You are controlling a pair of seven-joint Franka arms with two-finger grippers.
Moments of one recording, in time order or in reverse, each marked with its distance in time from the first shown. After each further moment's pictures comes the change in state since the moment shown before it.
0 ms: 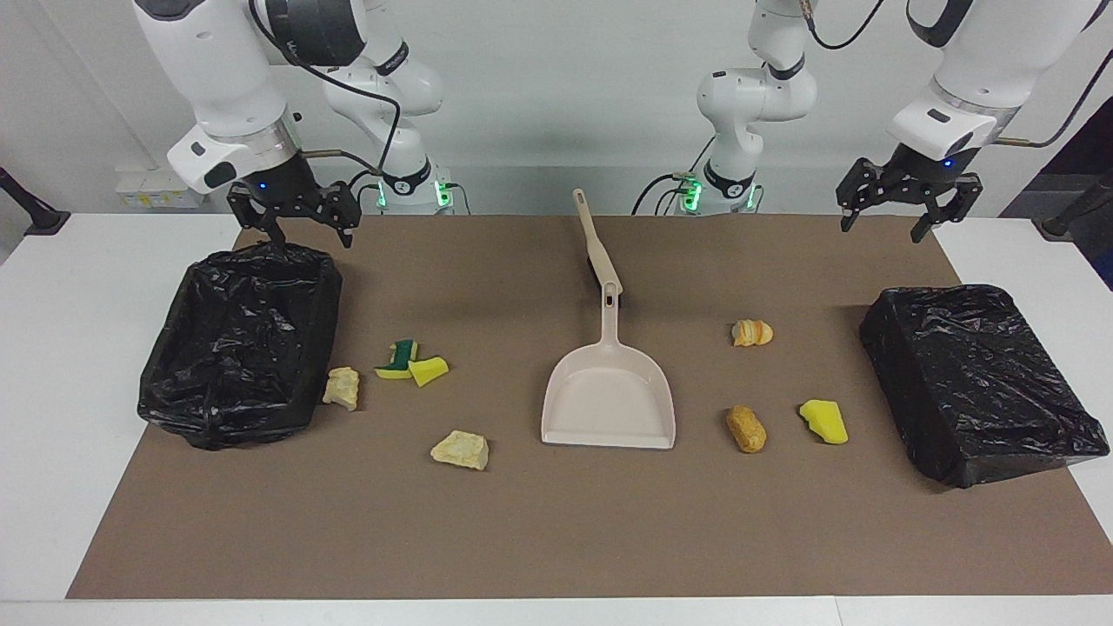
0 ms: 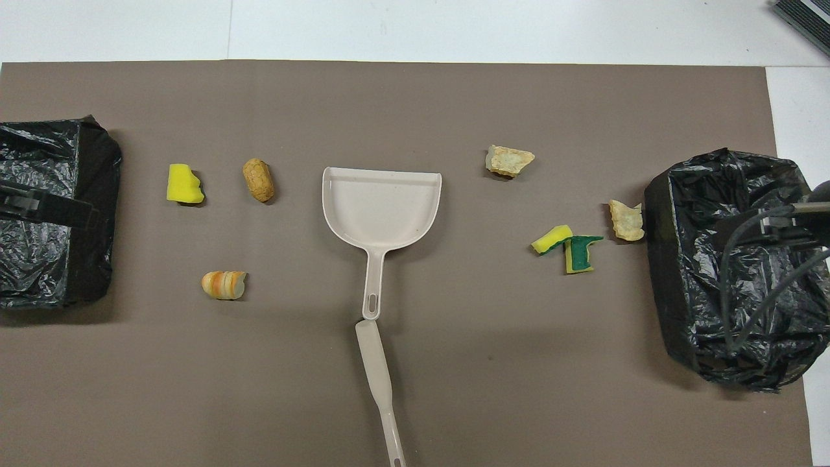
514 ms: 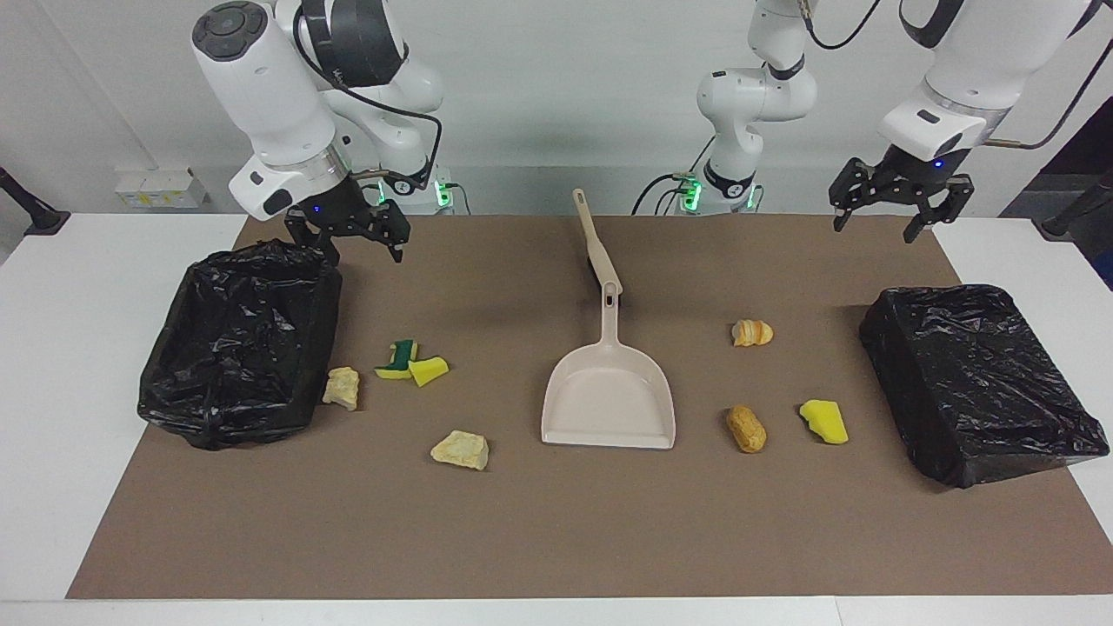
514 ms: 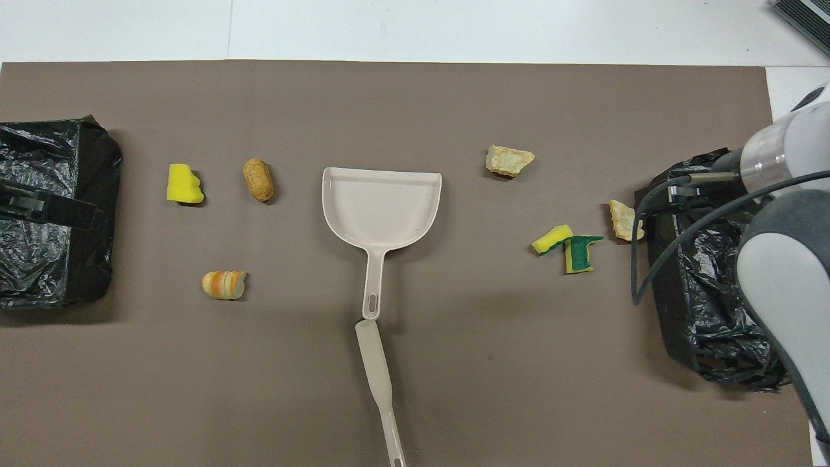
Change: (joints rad) left arm -0.027 -0.005 -0.010 -0.016 -0.006 -0.002 0.000; right arm 0.039 -0.009 0.015 -0.070 0.100 0.051 0.056
